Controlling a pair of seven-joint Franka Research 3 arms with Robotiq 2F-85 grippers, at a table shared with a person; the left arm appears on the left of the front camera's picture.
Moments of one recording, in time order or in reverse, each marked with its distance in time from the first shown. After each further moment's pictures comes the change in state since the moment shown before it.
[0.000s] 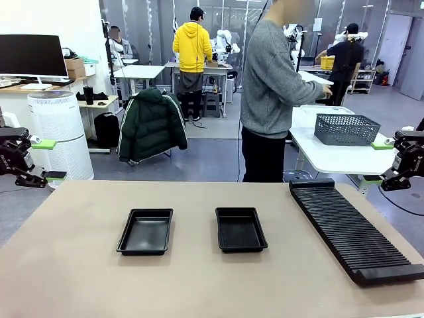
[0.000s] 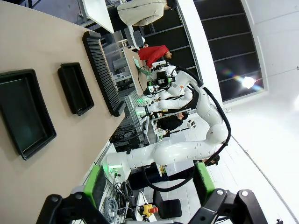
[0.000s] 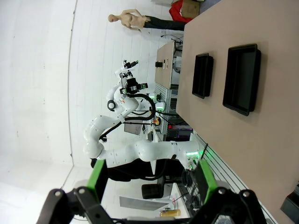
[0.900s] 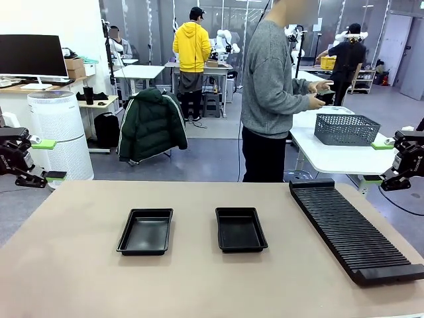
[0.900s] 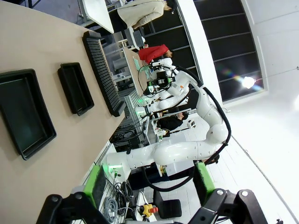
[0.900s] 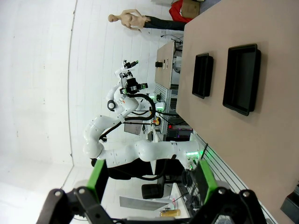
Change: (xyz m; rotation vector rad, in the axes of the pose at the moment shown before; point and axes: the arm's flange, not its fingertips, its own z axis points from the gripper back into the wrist) left arm 0.000 0.000 0.000 0.000 0.000 0.000; right arm 0.000 0.000 0.000 0.000 0.000 0.000
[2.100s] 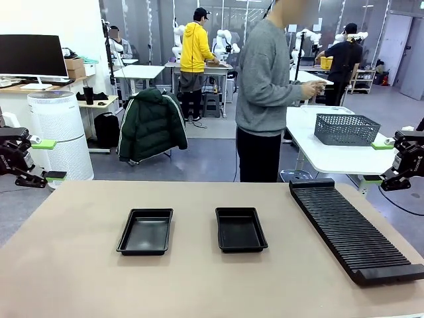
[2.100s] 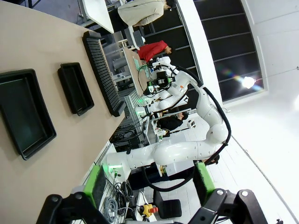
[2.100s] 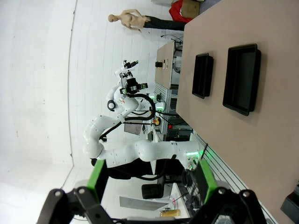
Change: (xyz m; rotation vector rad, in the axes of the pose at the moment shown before) left arm 0.000 0.000 0.000 0.000 0.000 0.000; right arm 0.000 0.000 0.000 0.000 0.000 0.000
